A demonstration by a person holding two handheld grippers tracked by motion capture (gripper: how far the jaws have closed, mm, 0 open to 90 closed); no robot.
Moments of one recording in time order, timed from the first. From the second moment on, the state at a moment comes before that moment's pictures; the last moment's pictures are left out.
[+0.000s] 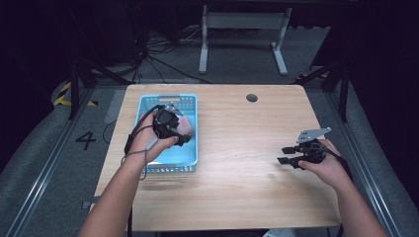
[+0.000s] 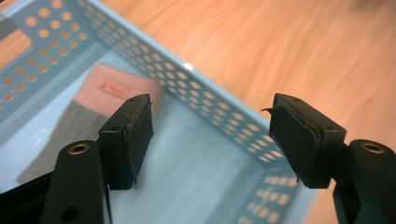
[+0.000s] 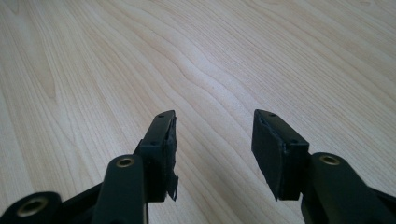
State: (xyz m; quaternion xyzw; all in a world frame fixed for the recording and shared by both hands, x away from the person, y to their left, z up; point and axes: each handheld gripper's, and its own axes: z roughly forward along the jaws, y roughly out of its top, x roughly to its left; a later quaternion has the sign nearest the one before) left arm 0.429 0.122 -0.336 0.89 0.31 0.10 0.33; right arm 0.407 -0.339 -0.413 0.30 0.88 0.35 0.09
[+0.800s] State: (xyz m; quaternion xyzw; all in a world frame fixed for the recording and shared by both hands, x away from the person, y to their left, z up) left arm 0.355 0.099 -0.378 0.89 0.25 0.05 0.38; right arm 0.408 -0.339 -0.421 0.31 0.88 0.34 0.08
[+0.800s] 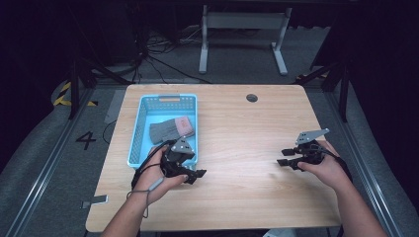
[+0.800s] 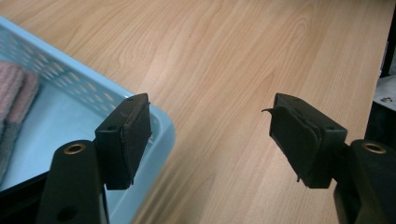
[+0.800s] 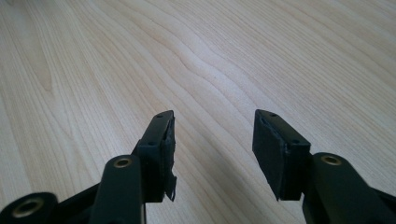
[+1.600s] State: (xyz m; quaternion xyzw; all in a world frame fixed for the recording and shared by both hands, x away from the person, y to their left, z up) left arm 0.340 0.071 -0.453 0.89 0.22 0.03 0.41; right arm 0.409 -0.330 -0.431 0.30 0.89 0.33 0.08
